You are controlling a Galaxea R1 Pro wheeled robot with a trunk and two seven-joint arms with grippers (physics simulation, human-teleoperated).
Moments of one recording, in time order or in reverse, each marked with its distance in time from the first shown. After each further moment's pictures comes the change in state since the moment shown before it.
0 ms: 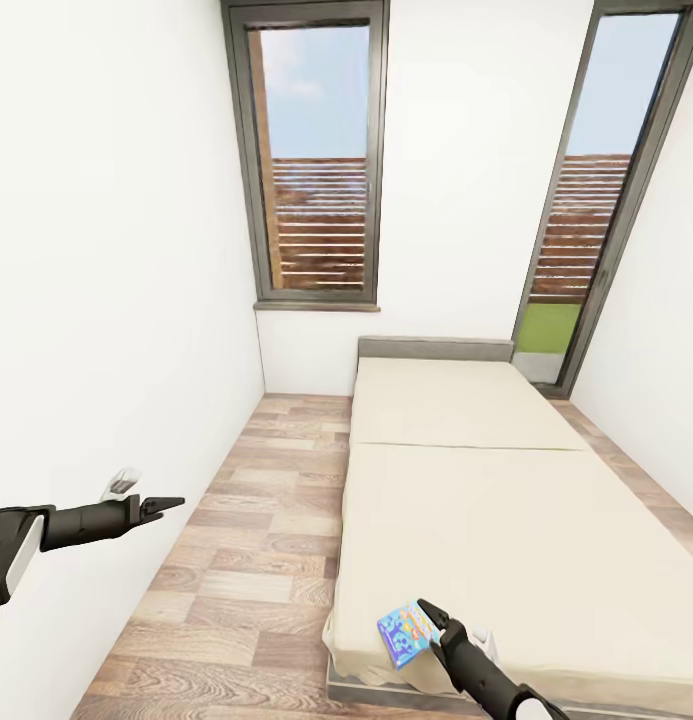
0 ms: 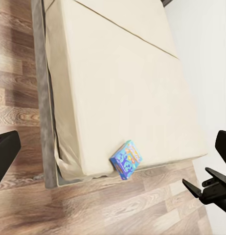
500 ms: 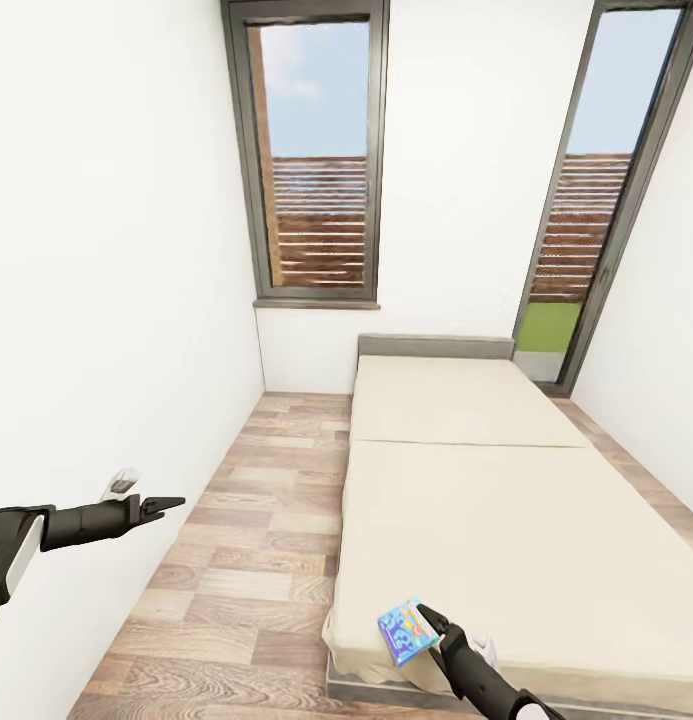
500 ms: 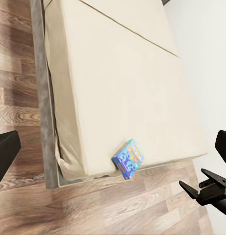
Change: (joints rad) left arm 0.000 0.001 -0.001 0.000 -0.002 0.000 -0.011; right arm 0.000 0.001 0.000 0.021 0.001 -0.001 -0.001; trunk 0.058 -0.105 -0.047
